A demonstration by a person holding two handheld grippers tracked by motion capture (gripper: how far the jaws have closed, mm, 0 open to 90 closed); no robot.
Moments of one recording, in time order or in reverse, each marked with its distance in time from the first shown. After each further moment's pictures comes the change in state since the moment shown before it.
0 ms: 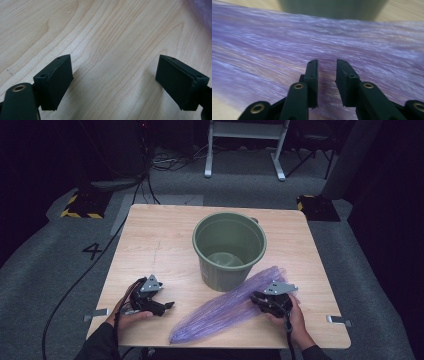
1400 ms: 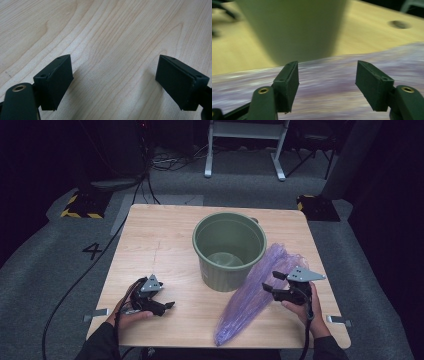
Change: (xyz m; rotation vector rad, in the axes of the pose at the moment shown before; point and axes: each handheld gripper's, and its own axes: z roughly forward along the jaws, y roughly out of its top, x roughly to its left) left arm 0.000 0.001 0.001 -0.001 -0.006 0.007; right arm -0.032 0.022 -0.044 -0.175 0.028 0.016
